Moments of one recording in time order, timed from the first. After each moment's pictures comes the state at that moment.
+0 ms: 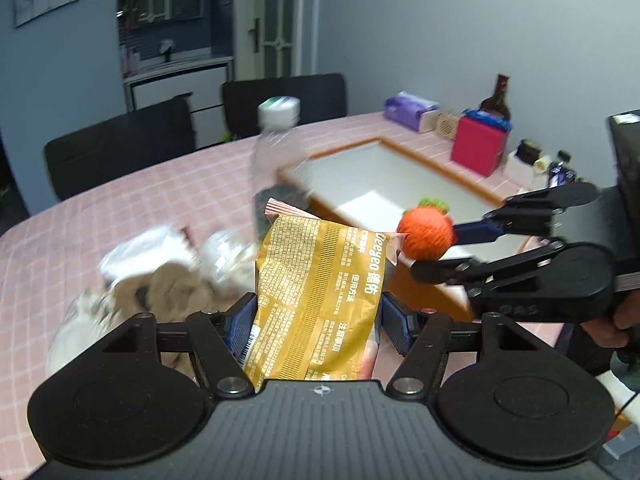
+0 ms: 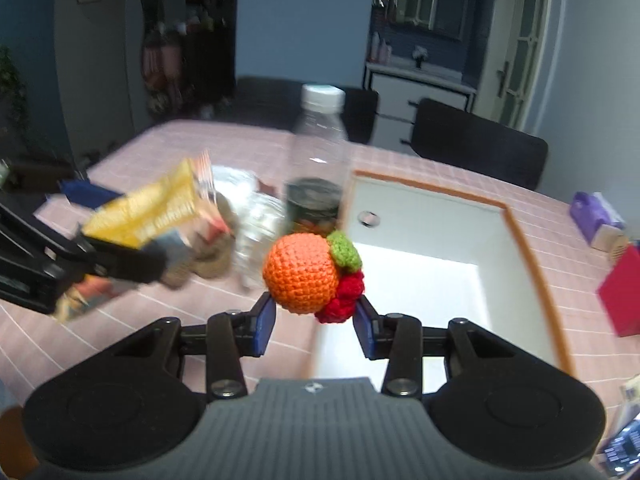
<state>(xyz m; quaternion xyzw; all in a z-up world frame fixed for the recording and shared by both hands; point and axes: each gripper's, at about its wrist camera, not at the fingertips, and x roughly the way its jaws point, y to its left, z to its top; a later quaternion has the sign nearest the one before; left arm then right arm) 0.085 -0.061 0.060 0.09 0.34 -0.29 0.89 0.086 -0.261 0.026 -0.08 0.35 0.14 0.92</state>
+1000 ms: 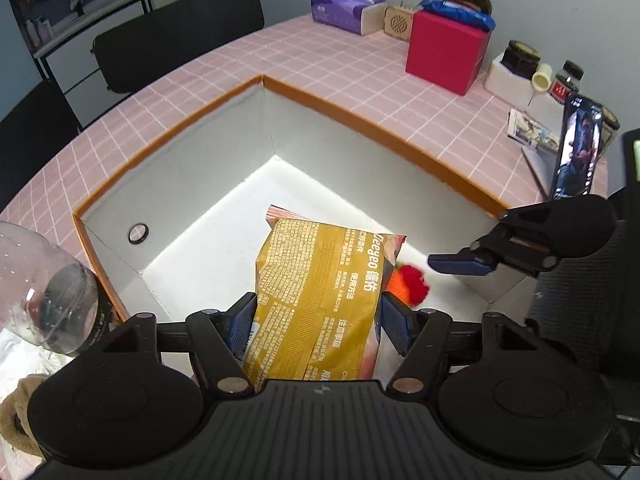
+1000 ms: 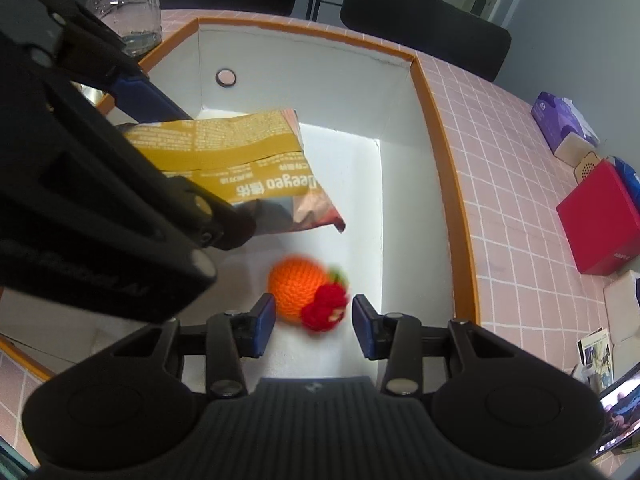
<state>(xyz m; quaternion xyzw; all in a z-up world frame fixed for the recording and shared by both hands) 0.187 -0.268 -0.001 0.20 0.47 -0.31 0.80 0.164 -0.364 -0.052 -0.12 0.49 0.07 0.86</state>
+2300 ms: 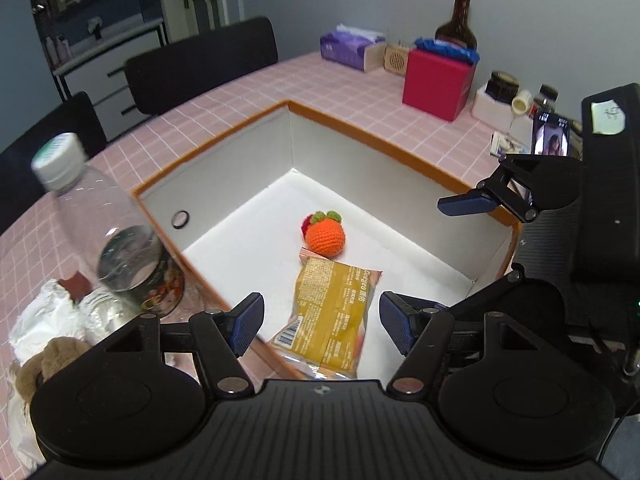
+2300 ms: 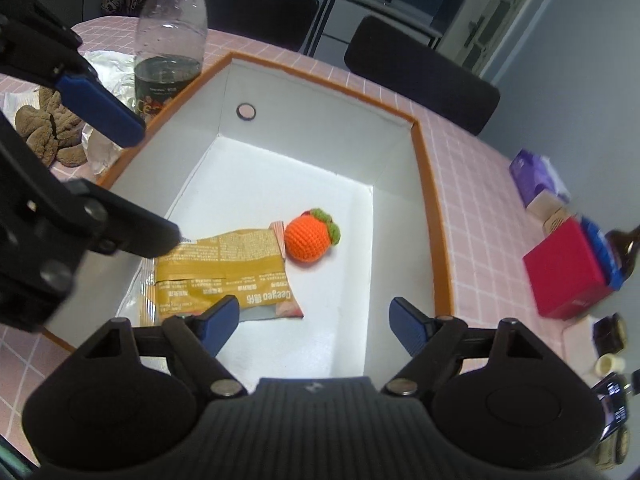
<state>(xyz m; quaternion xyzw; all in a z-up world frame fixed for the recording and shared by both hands) 0.134 -0.199 0.037 0.17 0.41 -0.32 0.84 0.136 -0.332 -0.015 -0.20 0.43 0.06 0.88</state>
